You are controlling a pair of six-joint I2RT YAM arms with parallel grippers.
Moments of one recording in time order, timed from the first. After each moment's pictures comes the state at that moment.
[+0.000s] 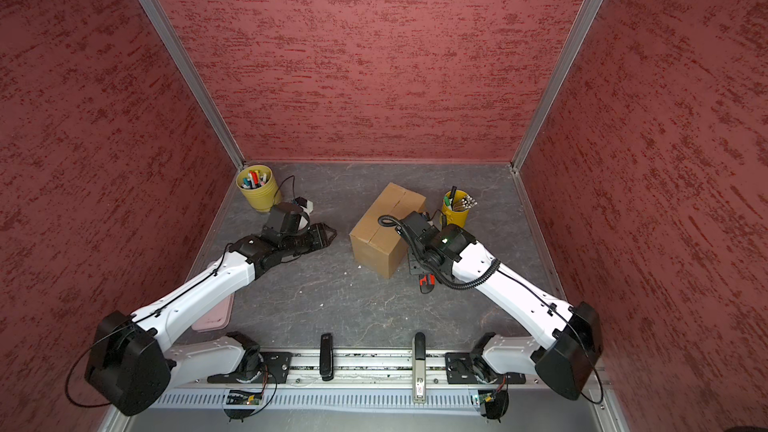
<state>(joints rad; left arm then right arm) -0.47 1.21 0.85 -0.39 0.14 -0.71 0.73 1.28 1.13 -1.11 0.22 0.62</state>
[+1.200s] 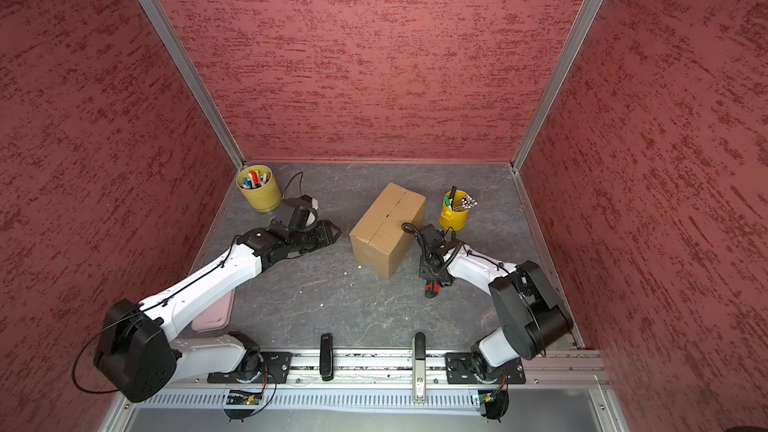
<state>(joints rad) -0.51 1.28 0.93 -0.44 0.11 -0.76 0.47 1.52 0.76 -0.55 0.12 0.60</state>
